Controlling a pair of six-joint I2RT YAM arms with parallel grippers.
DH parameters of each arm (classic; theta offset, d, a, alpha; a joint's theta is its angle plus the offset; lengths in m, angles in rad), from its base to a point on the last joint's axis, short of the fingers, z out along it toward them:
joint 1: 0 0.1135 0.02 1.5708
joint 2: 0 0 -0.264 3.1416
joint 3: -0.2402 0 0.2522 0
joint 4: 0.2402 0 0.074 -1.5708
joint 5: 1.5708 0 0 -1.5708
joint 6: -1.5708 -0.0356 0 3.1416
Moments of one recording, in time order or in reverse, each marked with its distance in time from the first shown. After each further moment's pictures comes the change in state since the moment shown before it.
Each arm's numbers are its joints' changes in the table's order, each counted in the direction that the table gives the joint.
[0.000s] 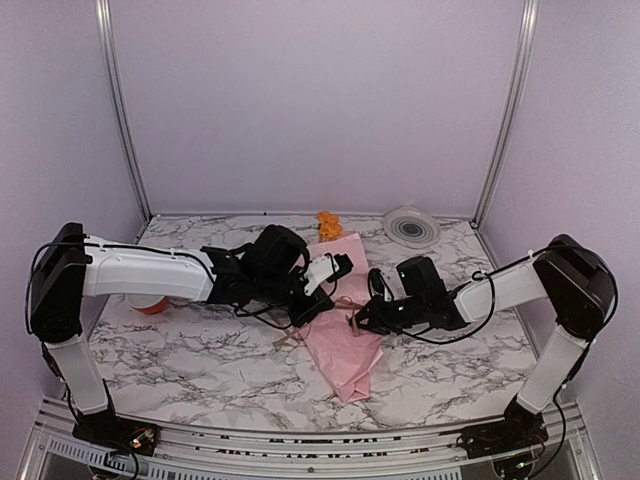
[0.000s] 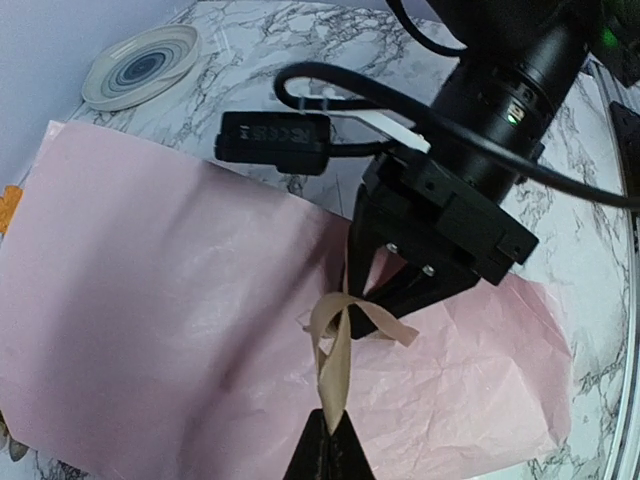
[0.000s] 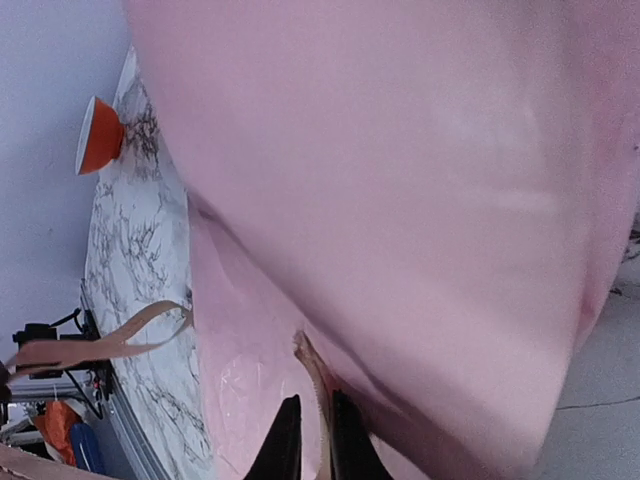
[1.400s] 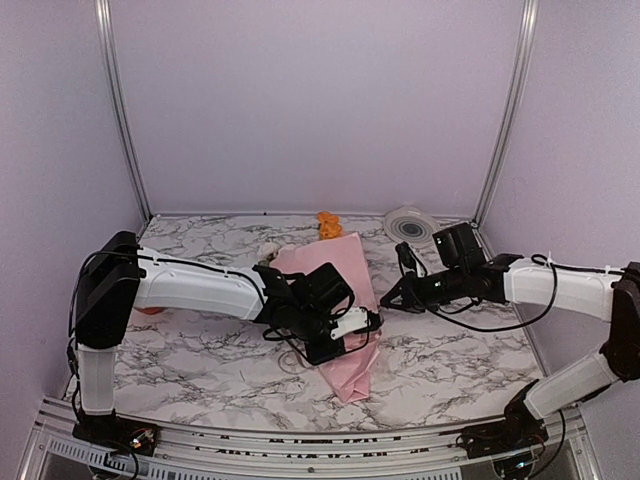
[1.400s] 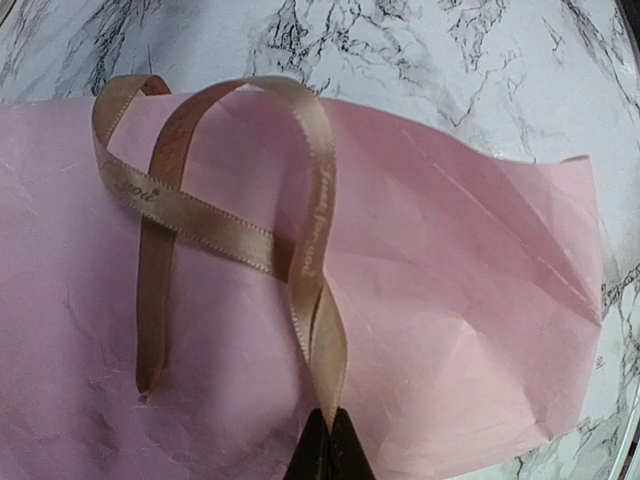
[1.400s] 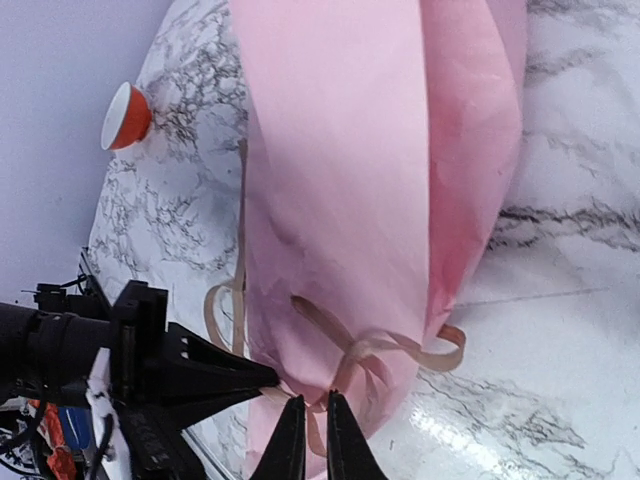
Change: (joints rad) left arm -0.151 -0.239 -0.199 0.315 -0.055 -0.123; right arm -0.113 0.351 -0.086 0.539 -0.027 0.221
